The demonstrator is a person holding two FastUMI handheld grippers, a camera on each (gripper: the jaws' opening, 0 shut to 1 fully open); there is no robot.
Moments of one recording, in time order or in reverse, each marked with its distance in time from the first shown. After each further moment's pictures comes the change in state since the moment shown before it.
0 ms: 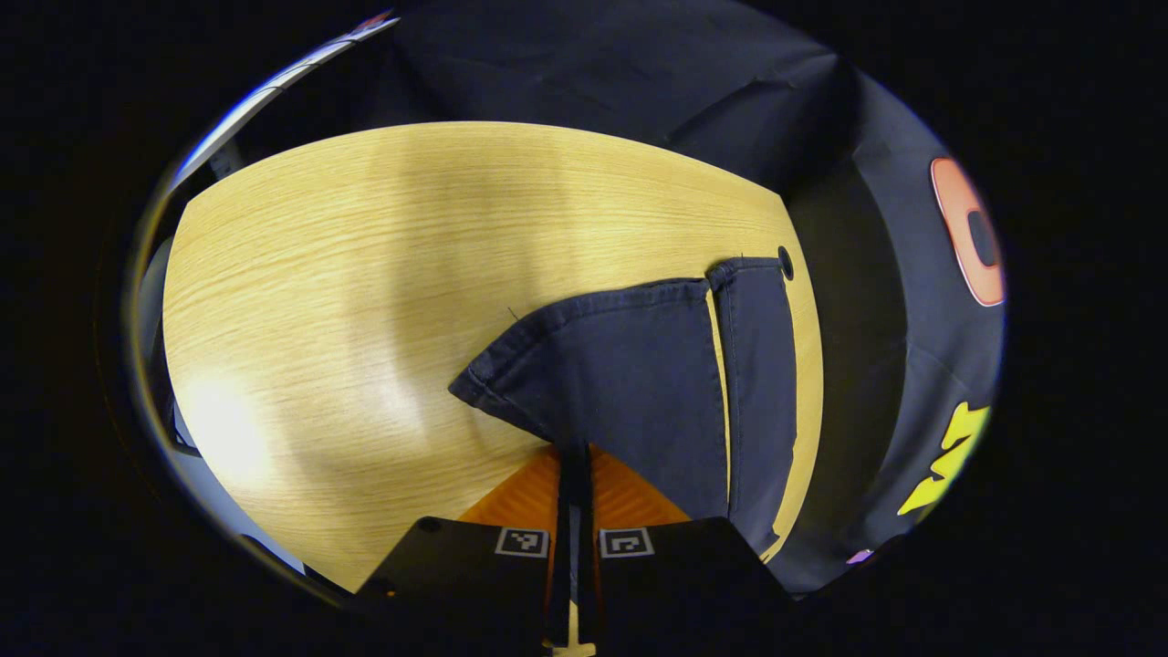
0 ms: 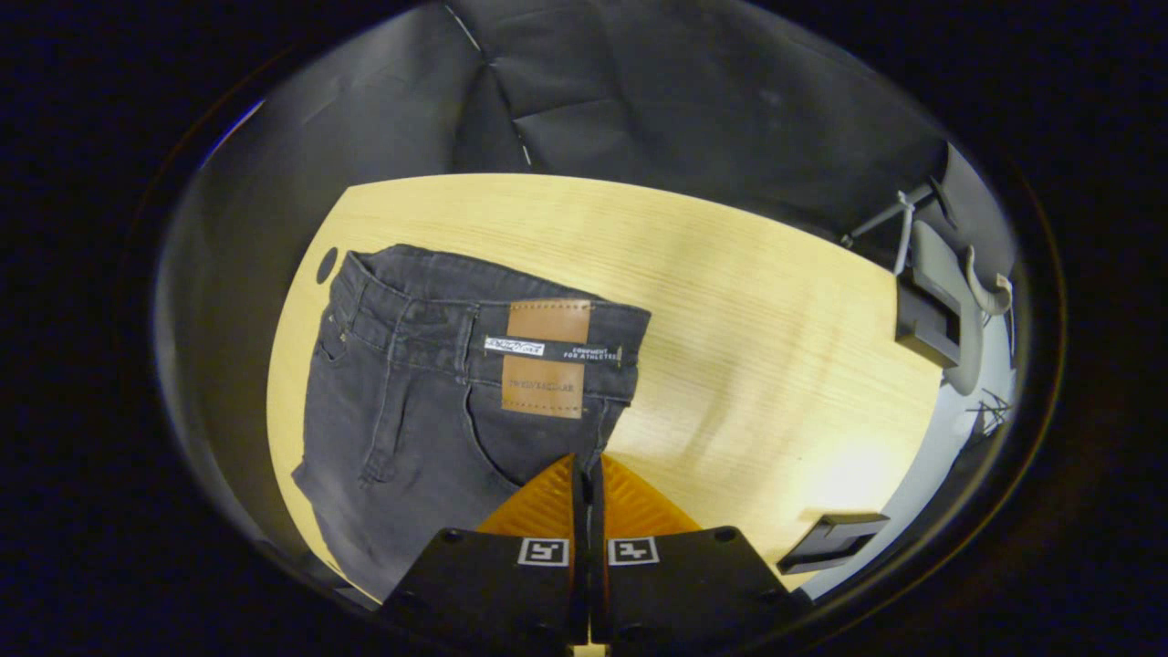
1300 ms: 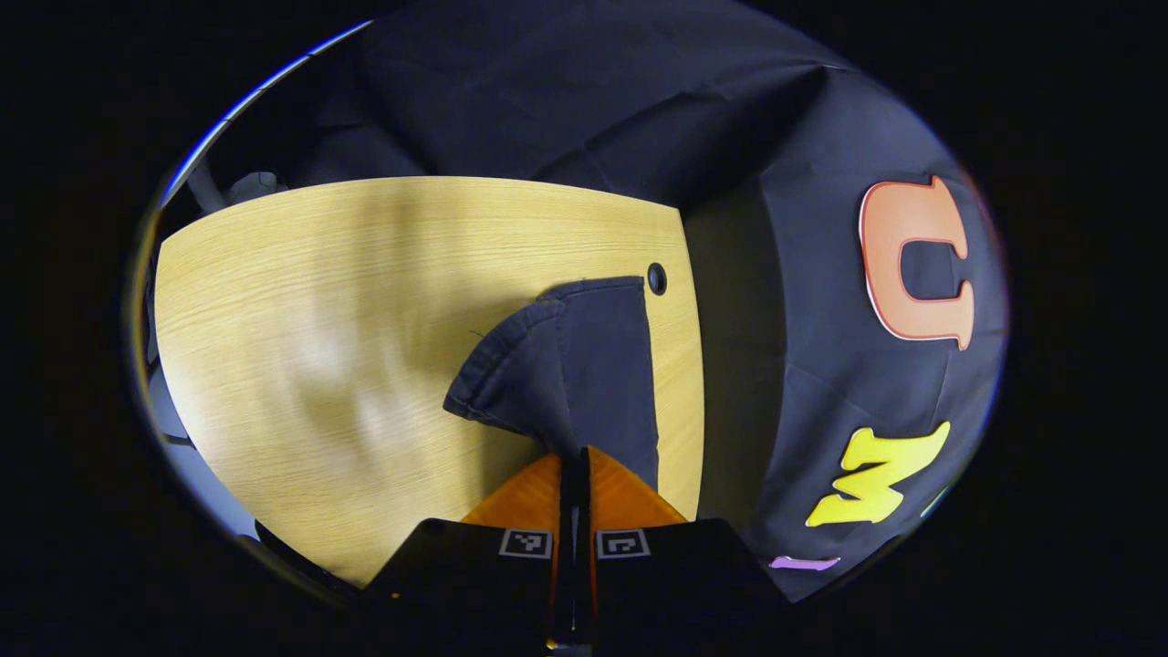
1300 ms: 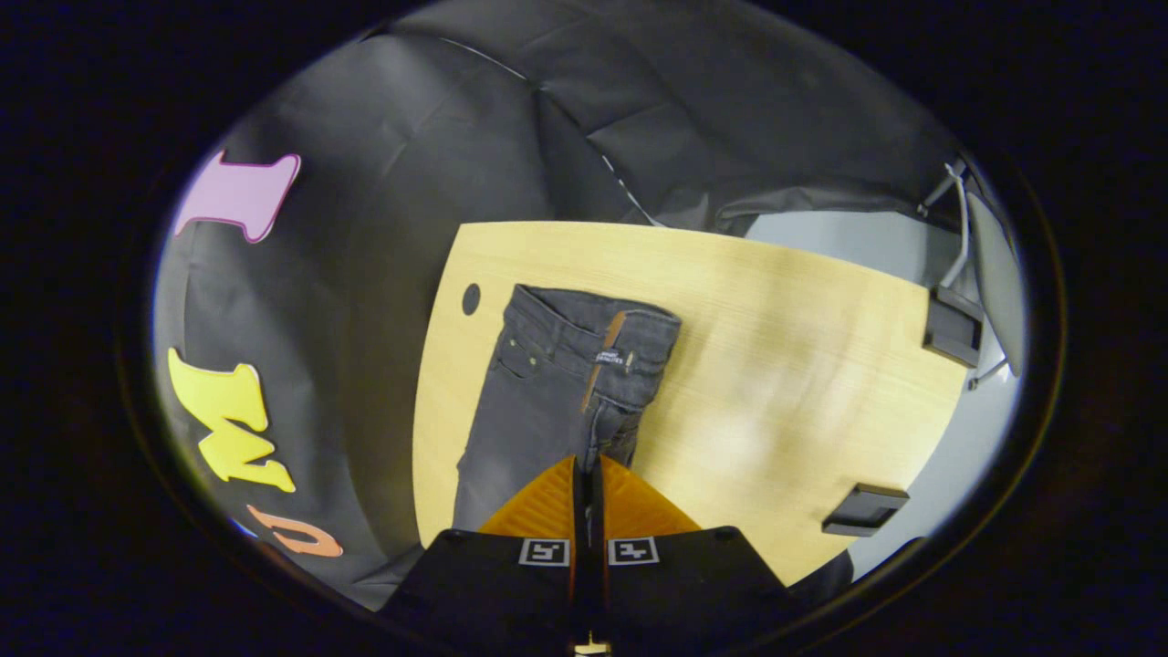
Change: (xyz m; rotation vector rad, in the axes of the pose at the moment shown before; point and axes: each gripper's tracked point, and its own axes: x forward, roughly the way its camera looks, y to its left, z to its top) left arm -0.066 -0.140 0.038 -0.057 0.056 -0.228; right arm -0.111 0.070 0.029 0.017 0.079 0.383
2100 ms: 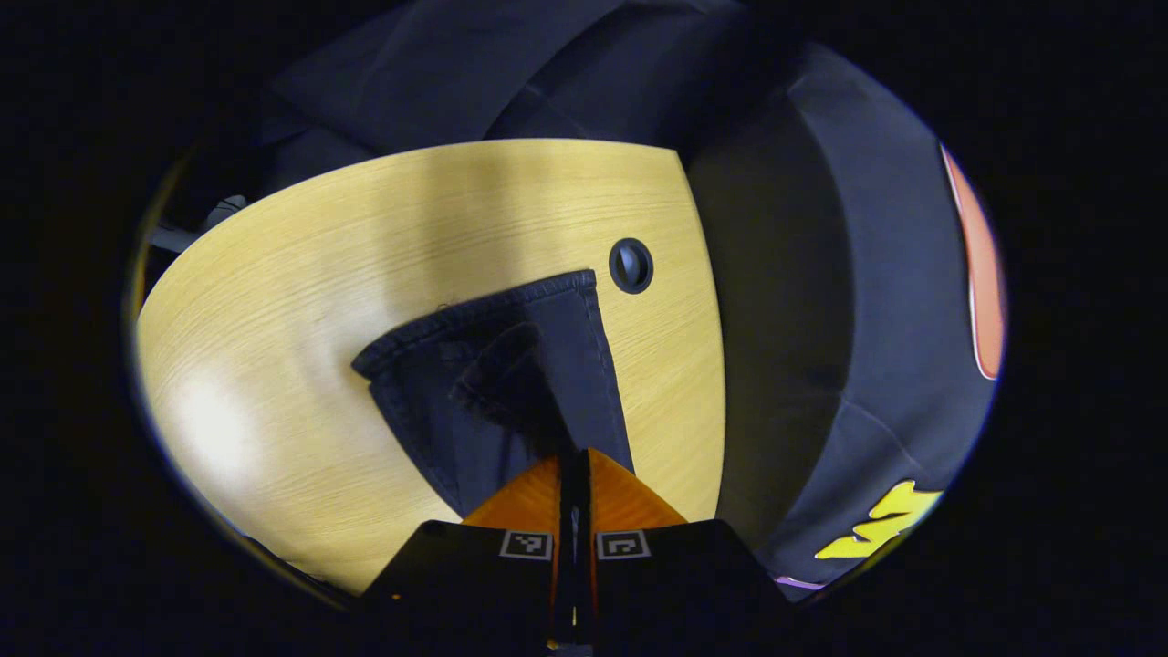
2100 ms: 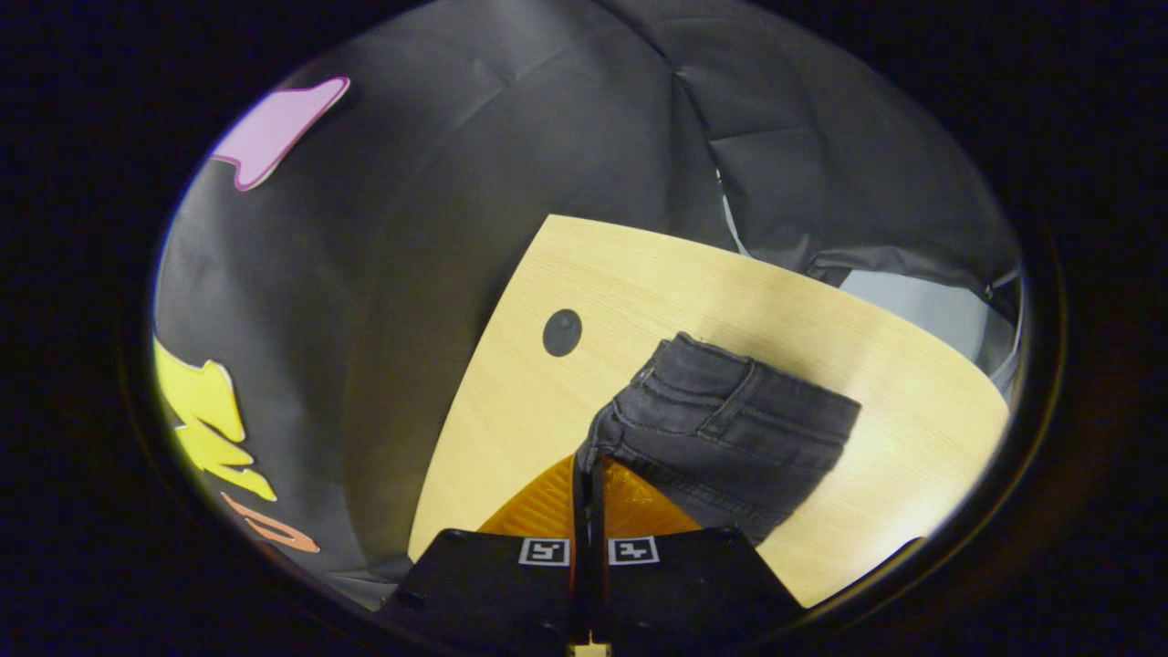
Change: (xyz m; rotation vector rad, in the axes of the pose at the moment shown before) left arm 0.163 -0.071 0.042 0.049 0.158 0.193; right arm 0.147 0.126 0.058 -0.172 -0.020 0.048
